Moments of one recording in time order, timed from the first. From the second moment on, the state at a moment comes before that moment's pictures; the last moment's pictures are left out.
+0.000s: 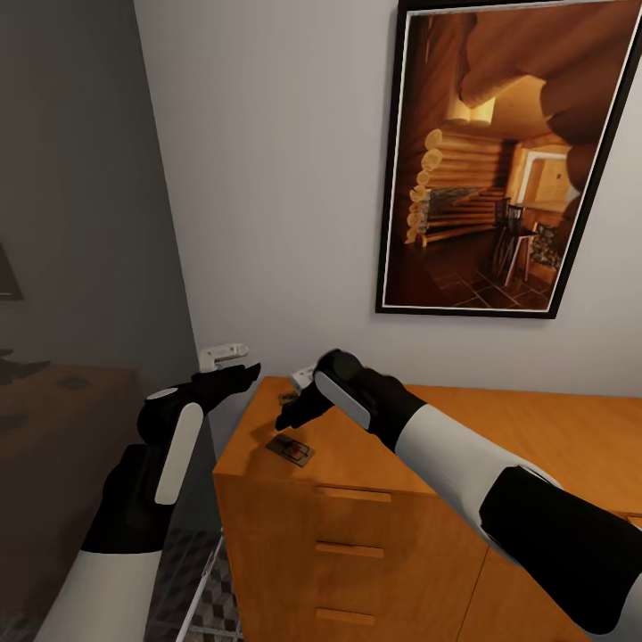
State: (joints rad) left arm -0.64 -0.07 -0.05 -1.54 0.31 0.81 0.20; right arm -1.20 0.17 0.91 -0.71 -0.76 1.04 -0.01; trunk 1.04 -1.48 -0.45
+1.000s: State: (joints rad) left arm -0.64 -0.07 -0.06 -1.54 0.31 0.81 0.20; right arm -1.20 0.17 0.92 -0.60 -0.76 1.04 0.02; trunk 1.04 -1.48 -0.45
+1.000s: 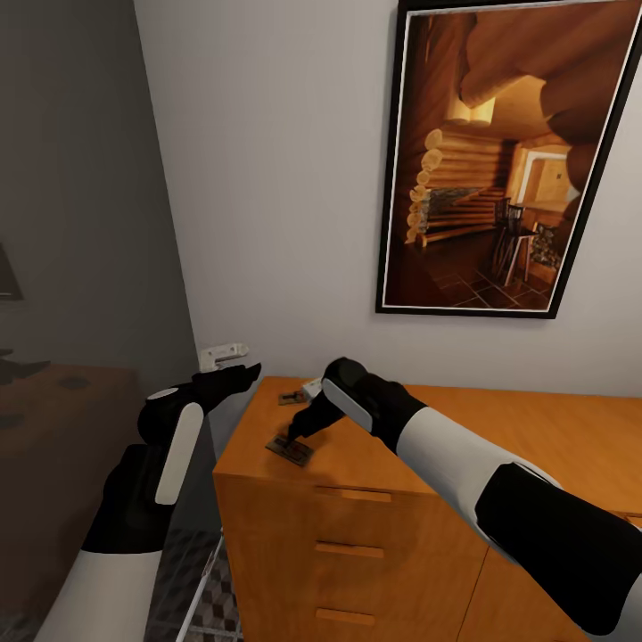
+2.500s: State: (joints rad) left arm -0.64 -0.07 -0.06 -1.54 0.31 0.82 0.20; right arm -1.20 0.17 0.91 -0.64 -0.77 1.05 0.18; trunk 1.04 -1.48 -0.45
